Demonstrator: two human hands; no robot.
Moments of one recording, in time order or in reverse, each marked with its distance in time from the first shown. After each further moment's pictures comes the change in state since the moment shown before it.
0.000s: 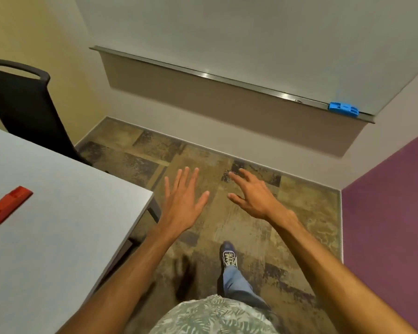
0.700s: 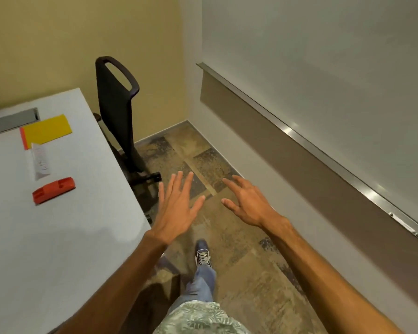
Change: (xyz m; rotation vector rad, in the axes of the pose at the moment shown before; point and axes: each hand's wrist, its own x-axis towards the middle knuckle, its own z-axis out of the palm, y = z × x) left_hand 0.229 -0.102 -0.046 -0.031 0.233 -0.535; right_hand 0.370 -0.041 -0.076 -0.089 -0.147 -0.605
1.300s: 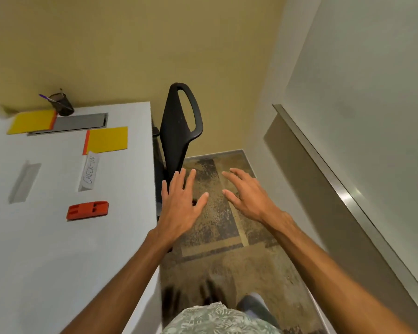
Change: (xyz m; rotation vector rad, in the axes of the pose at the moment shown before) left_hand 0.226 -0.110 -0.073 -0.005 0.223 -0.380; right_hand 0.347 -0.042 -0.065 0.022 0.014 -0.428
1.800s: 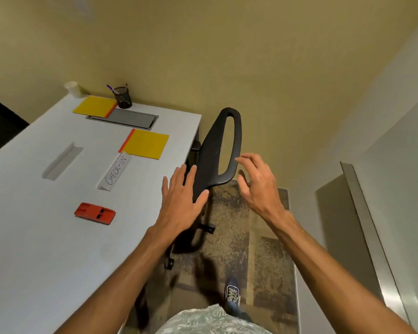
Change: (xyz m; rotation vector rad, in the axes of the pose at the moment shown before) left_hand 0.160 -0.014 -0.010 0.019 0.120 -0.350; right_hand 0.238 0.054 -0.023 0.153 0.294 -0.347
